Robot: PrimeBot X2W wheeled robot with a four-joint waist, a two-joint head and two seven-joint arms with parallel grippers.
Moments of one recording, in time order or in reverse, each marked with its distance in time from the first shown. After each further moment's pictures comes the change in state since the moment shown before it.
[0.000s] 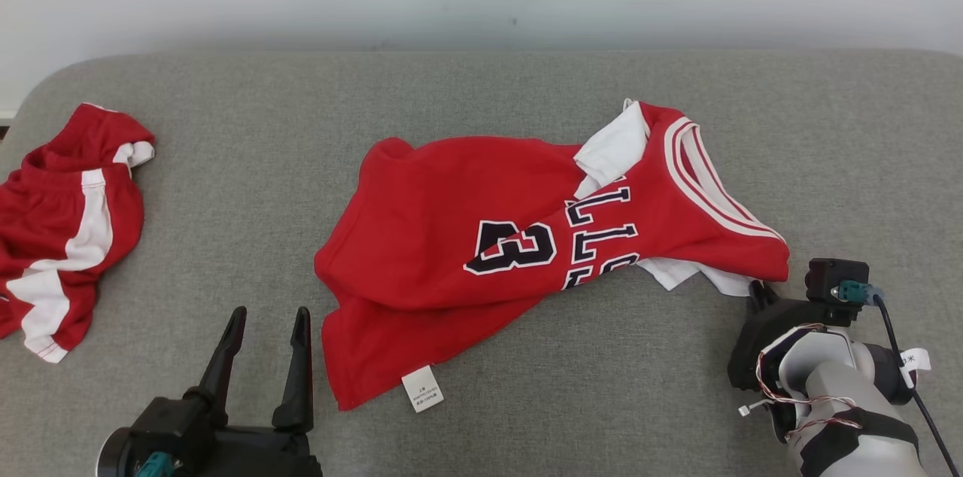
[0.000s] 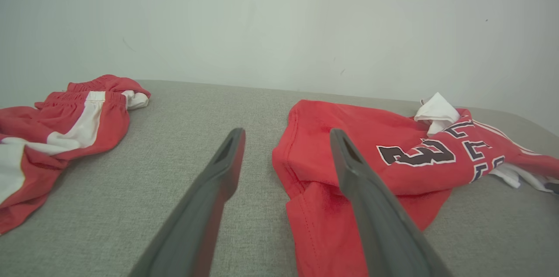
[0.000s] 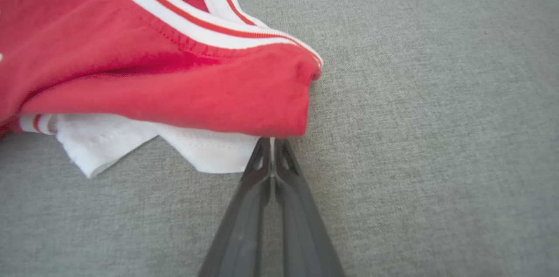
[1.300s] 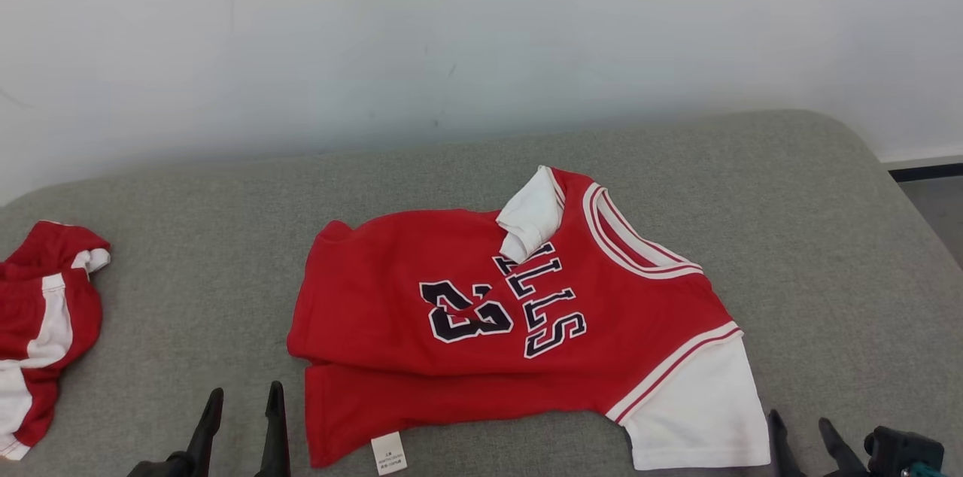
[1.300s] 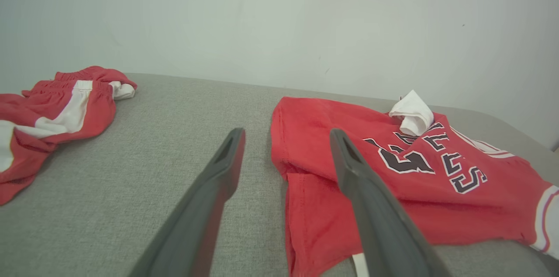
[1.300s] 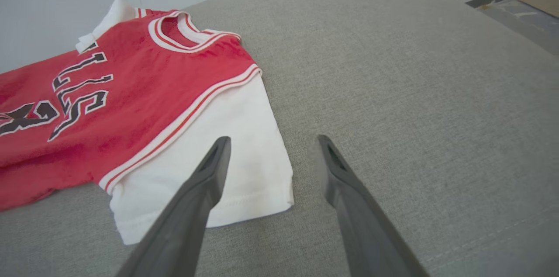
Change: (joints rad) left arm 0.105 0.000 0.051 0.077 -0.042 0.028 0.000; right arm 0.691 0.044 0.089 -0.826 0.271 0.000 0.159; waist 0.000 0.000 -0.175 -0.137
